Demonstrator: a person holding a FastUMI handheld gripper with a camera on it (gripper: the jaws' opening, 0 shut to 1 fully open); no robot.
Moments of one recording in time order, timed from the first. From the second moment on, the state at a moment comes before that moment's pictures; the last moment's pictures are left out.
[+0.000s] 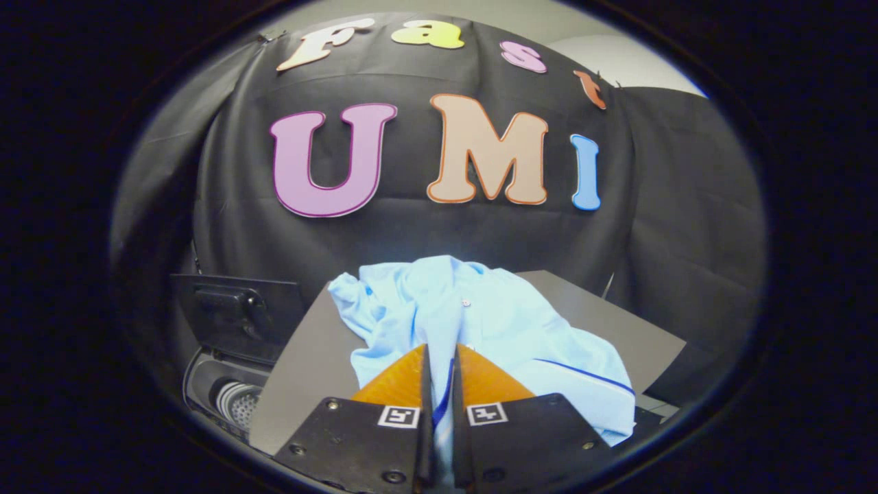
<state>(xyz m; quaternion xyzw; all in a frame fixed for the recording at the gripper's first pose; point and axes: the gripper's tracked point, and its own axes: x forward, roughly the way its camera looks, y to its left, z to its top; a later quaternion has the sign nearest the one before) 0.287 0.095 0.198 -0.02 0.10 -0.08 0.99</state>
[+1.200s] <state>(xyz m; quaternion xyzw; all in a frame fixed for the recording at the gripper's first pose) 0.311 0.382 0.215 0.04 0.07 0.21 0.97</state>
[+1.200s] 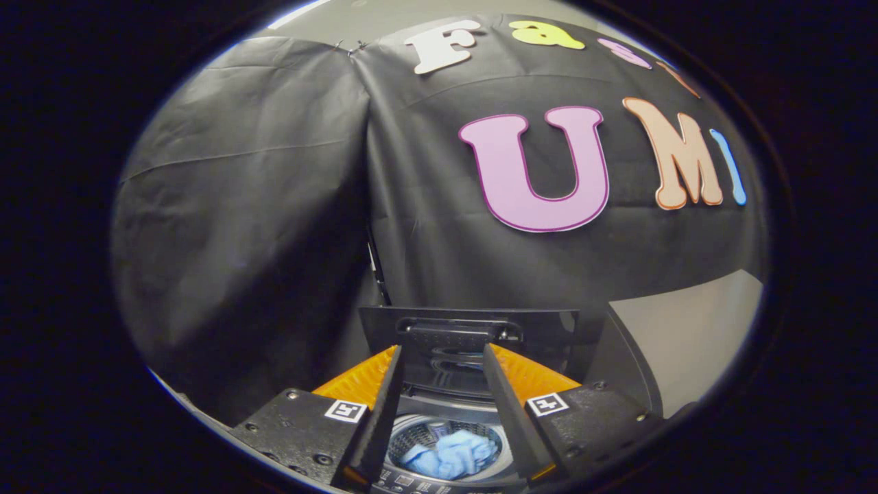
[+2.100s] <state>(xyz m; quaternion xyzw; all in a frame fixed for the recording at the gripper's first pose) 0.469 0.357 0.221 -0.01 0.03 0.05 1.00</state>
